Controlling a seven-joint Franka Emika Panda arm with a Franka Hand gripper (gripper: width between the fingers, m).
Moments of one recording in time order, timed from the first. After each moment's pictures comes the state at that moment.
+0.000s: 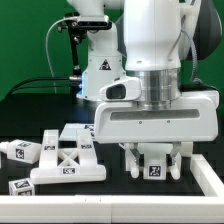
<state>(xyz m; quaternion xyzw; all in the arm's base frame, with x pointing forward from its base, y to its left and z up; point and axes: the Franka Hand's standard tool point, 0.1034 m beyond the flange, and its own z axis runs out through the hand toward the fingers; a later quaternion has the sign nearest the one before) 0.559 0.062 0.024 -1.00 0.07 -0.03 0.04</state>
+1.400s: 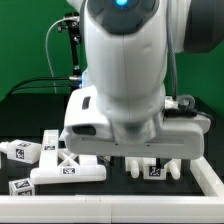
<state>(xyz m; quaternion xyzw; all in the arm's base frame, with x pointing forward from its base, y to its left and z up) 0.580 0.022 0.035 -0.93 0.09 0.36 0.05</state>
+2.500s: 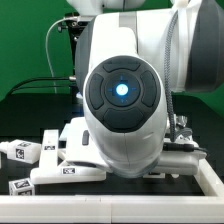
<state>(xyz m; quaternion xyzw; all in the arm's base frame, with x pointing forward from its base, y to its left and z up) 0.562 0.024 0.010 -0.90 0.09 0.42 0.04</state>
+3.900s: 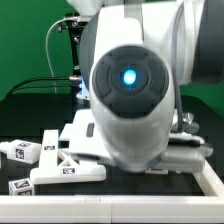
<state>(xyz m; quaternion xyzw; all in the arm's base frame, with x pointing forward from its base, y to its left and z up) 0.571 0.031 0.044 -0.90 0.10 0.42 0.04</state>
